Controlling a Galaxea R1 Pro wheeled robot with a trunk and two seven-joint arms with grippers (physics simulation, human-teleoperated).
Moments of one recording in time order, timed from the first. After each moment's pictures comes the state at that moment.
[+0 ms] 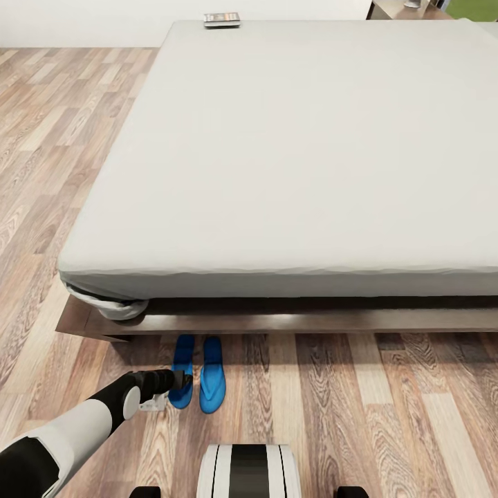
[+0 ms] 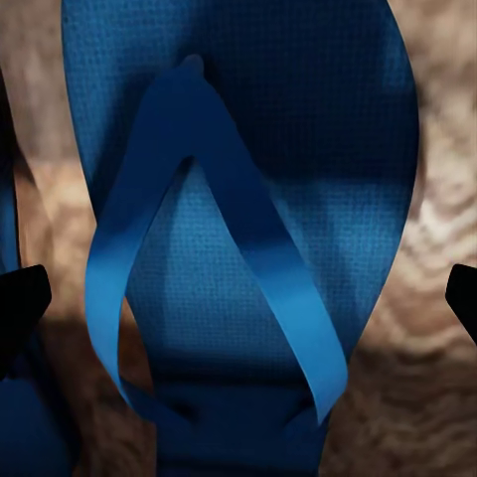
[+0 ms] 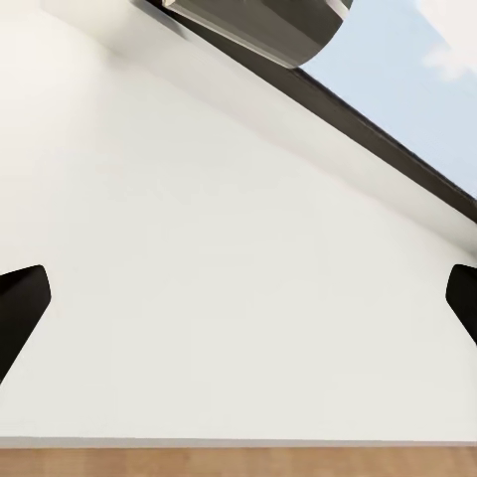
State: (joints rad) left arm -0.83 0.14 -0.72 -0.34 -2.35 -0.36 0.02; right arm 0.02 -0.25 -0.47 0.01 -0.03 -0.02 -1.41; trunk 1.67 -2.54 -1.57
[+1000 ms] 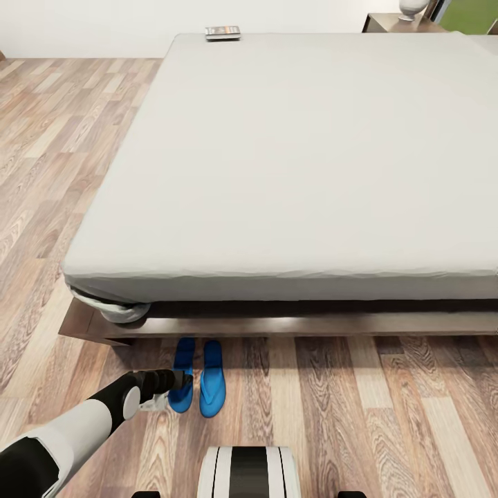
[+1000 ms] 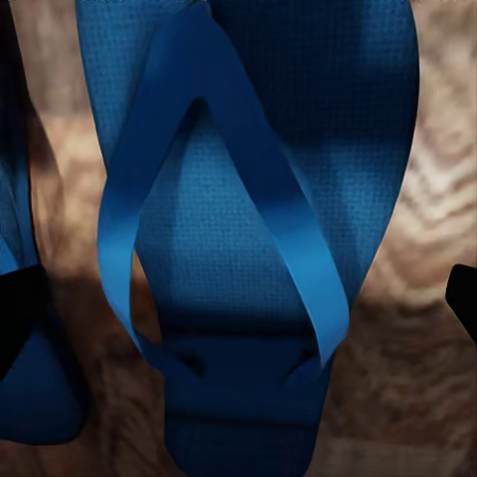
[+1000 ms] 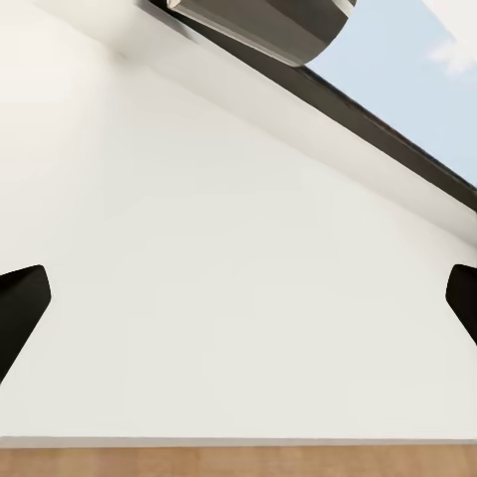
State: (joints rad) left arm -0.83 0.14 -0.72 -0.34 -2.35 -0.36 0.02; right arm 0.02 -0.25 -0.47 0.01 -0.03 -0.02 -1.41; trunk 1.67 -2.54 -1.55
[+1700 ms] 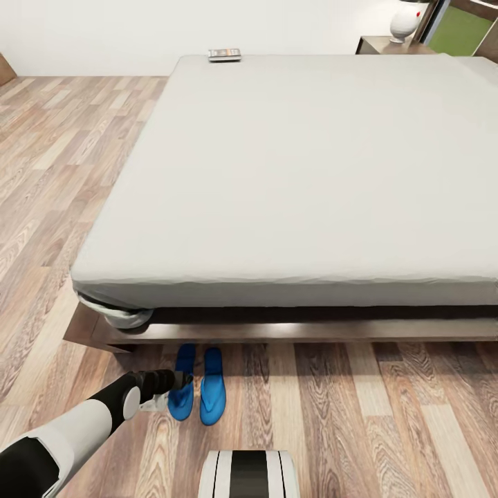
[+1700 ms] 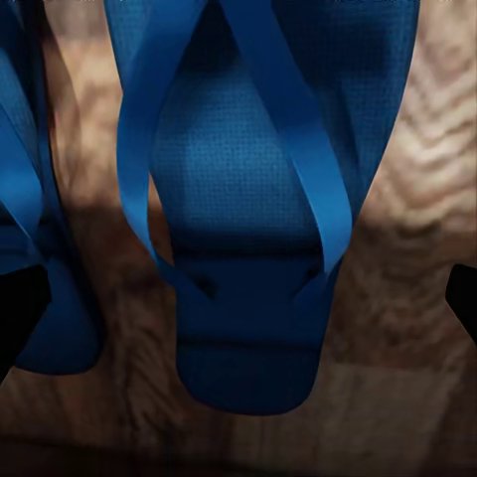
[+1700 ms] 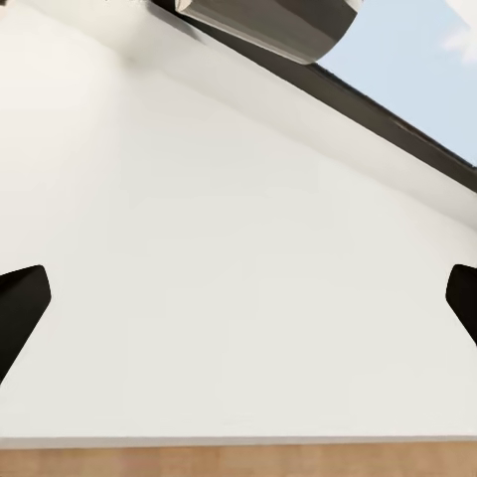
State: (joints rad) left arm -0.83 0.14 -0.72 -0.34 -2.35 -0.36 0.02; right arm 0.02 -0.25 -0.47 0.01 -0.03 -0.02 -1.41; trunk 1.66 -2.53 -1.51
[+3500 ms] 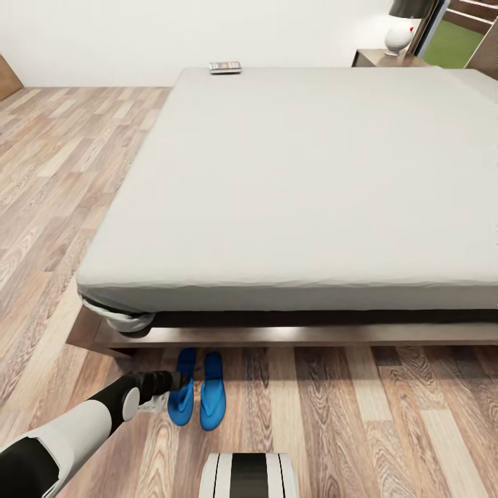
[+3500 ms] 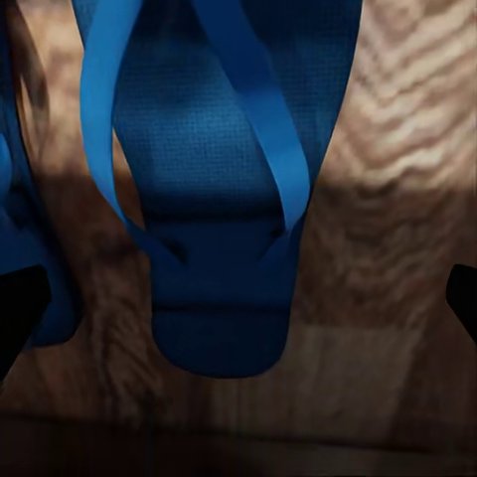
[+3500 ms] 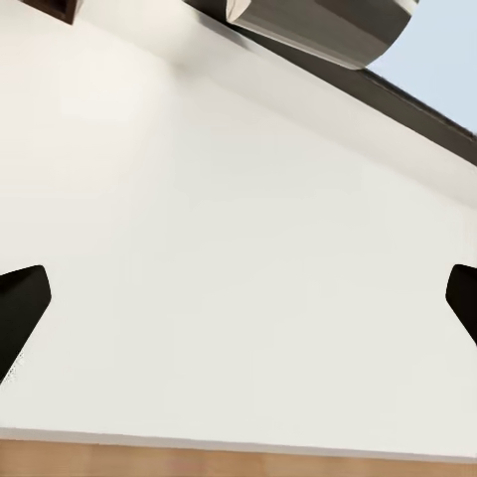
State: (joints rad) left arm -0.83 0.14 -0.73 -0.33 -2.35 -0.36 -0.01; right arm 0.02 -0.26 -0.46 0.01 -0.03 -0.01 -1.32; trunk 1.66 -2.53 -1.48
